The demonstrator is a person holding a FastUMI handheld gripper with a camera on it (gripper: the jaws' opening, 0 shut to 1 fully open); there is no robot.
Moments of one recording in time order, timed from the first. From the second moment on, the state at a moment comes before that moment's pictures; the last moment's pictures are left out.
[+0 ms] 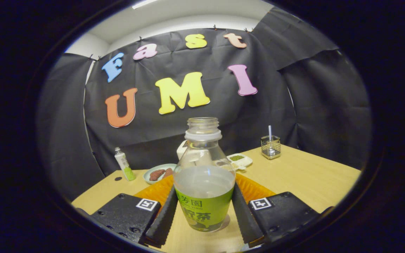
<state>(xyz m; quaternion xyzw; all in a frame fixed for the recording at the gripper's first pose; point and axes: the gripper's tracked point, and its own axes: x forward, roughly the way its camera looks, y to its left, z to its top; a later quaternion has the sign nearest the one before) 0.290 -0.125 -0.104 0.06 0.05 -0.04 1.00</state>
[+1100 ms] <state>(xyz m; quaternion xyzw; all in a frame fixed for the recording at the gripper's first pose) 0.321 -0.116 -0.150 -0.02 0.10 -0.03 0.99</state>
